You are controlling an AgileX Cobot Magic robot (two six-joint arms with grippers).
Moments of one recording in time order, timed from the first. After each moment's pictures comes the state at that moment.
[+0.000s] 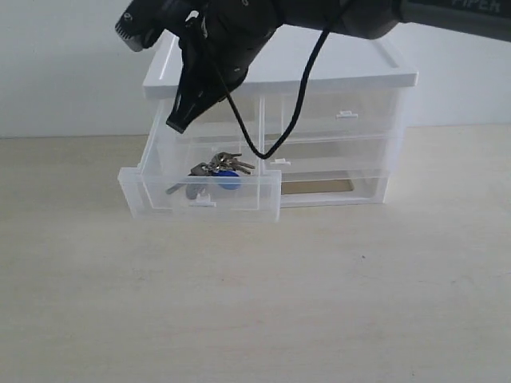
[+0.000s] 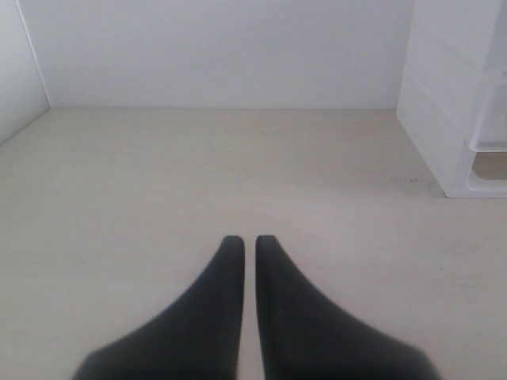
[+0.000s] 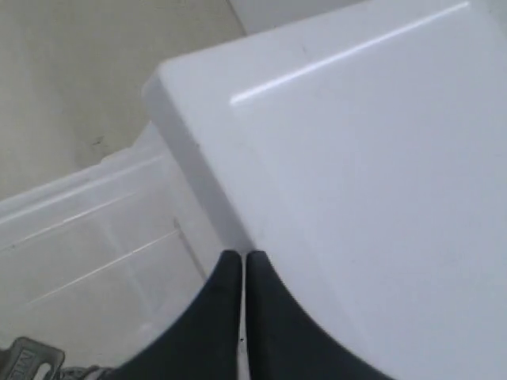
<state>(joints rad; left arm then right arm) 0.06 0.00 0.00 0.16 0.31 -0.14 0.75 2.02 -1.88 -0.31 0.68 -0.29</state>
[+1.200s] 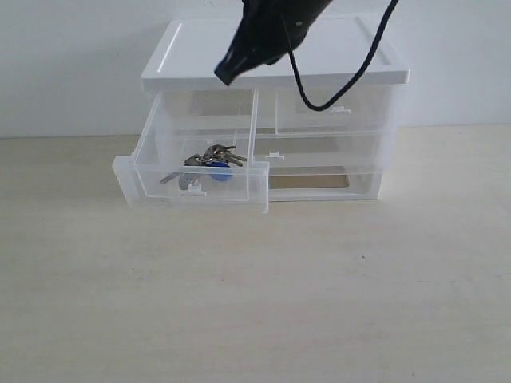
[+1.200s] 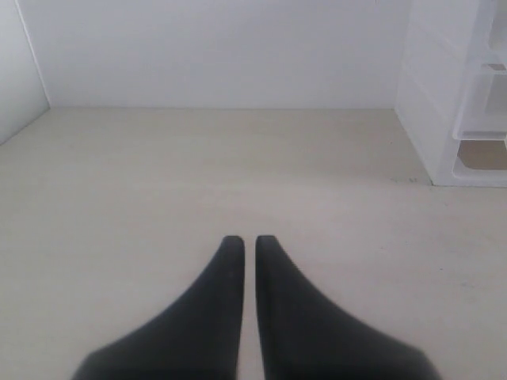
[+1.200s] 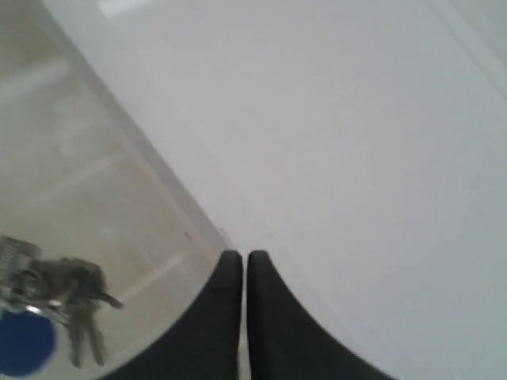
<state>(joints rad) 0.06 0.00 0.00 0.16 0.31 -0.14 0.60 1.91 -1.88 -0.05 0.76 -0.39</state>
